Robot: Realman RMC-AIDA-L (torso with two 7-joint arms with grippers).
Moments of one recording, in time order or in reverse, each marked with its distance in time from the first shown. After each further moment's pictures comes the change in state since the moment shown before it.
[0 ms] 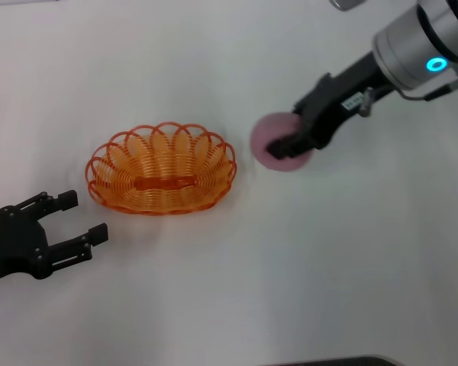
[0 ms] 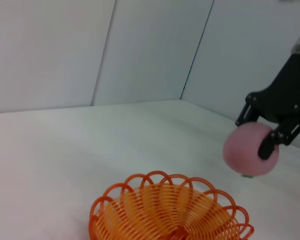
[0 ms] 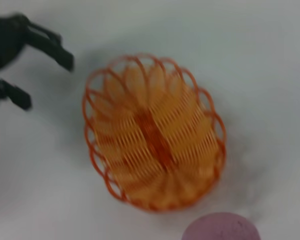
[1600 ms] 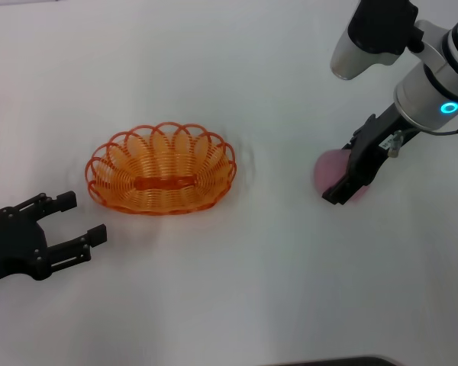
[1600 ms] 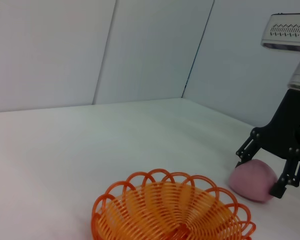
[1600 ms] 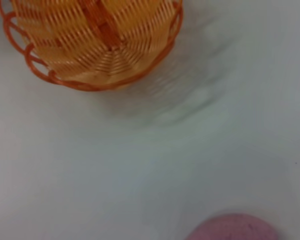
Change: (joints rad) left arm 0.003 0.000 0.002 0.001 0.000 -0.005 0.005; right arm -0.019 0.002 -0.083 0.115 -0.240 0.078 0.036
